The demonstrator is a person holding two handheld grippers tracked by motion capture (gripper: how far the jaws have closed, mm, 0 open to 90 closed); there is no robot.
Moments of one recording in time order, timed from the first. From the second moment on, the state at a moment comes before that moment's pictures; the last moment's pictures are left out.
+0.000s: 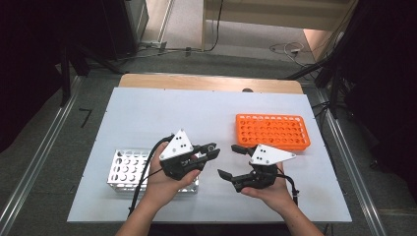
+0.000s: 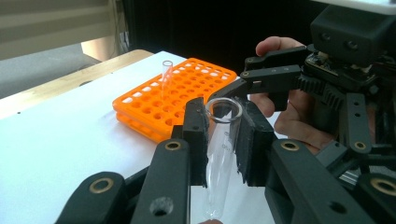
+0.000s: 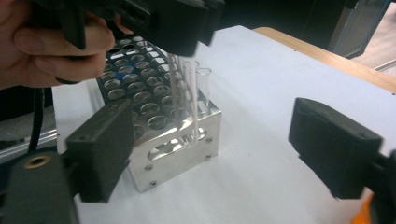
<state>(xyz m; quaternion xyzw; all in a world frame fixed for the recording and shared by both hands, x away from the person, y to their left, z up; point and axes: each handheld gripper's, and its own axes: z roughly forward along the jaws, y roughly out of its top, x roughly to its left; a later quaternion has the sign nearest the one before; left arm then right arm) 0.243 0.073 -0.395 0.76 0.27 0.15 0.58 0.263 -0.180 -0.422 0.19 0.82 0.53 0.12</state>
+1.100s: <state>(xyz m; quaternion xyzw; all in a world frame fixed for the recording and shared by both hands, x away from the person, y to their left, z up) 0.238 0.138 -0.385 0.73 0.32 0.19 0.58 0.290 -0.243 -0.434 0.24 0.80 0.53 0.13</state>
